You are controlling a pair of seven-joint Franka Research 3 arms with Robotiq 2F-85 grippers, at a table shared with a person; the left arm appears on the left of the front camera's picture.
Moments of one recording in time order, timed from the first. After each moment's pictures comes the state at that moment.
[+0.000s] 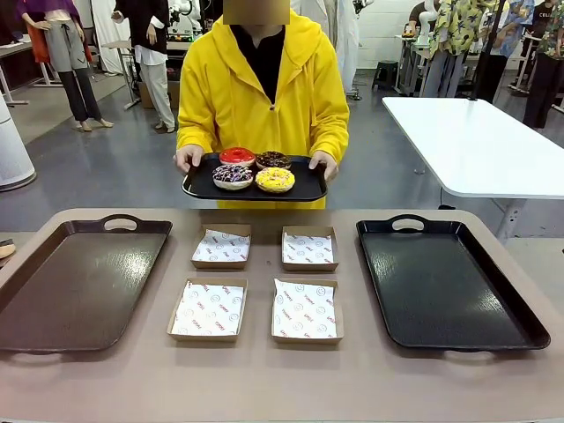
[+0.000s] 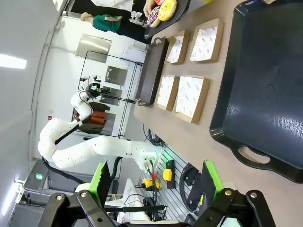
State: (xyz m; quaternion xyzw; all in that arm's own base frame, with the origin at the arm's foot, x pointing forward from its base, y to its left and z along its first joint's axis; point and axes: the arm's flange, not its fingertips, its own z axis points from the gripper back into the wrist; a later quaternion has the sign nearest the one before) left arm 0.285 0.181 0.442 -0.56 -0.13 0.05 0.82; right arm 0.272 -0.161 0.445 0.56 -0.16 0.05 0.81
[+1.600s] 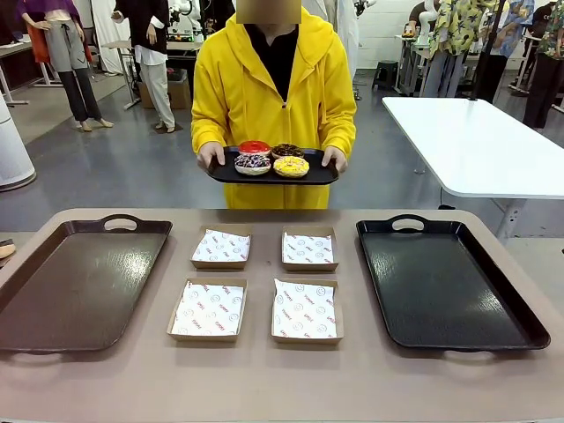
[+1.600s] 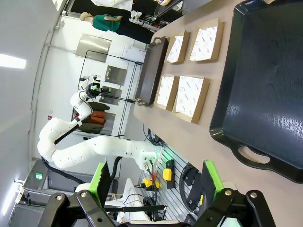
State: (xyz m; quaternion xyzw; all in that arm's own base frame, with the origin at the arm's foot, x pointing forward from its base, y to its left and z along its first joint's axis) left arm 0.285 0.181 0.442 -0.56 -0.13 0.05 0.82; right arm 0.272 -0.161 0.445 0.56 -0.16 0.05 0.81
